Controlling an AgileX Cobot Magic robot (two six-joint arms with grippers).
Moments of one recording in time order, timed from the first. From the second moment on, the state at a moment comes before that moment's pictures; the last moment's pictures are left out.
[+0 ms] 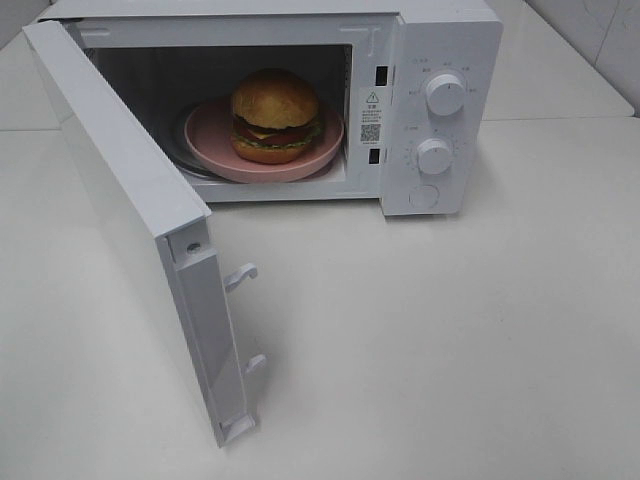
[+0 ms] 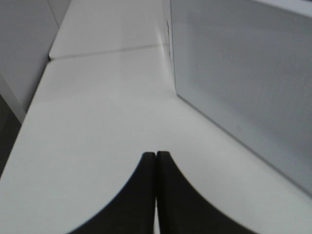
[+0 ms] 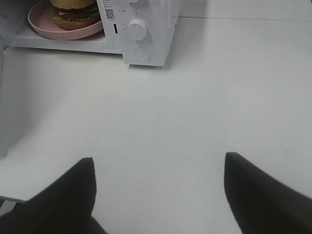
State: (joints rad) left arm 0.04 0.00 -0.51 -0.10 0.96 0.20; right arm 0.21 0.00 -0.50 0.00 1.02 -0.02
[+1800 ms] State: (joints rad) left arm -0.17 1.20 -0.47 -0.16 -0.34 0.34; right arm 0.21 0.00 -0.50 0.01 1.02 -0.02
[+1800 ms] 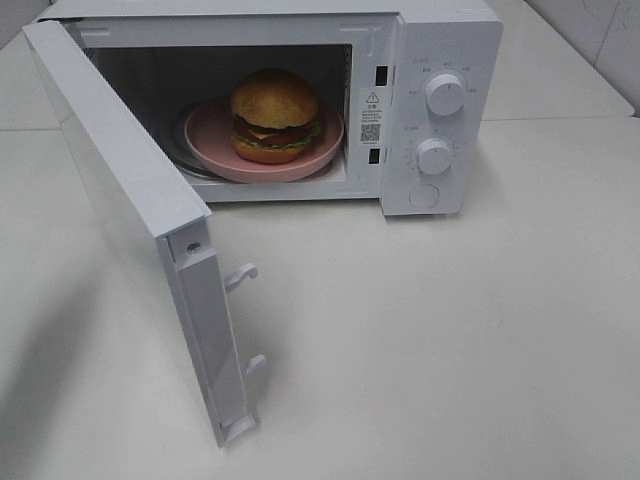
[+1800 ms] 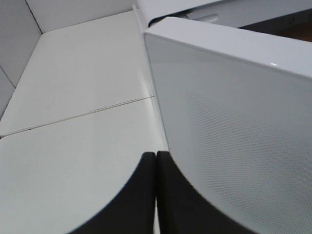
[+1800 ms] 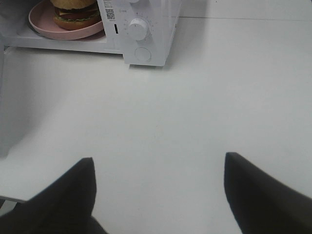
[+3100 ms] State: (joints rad) left arm -0.21 1.67 -0.70 0.09 -0.47 0.16; right arm 0.21 0.00 -0.50 0.01 1.02 -0.02
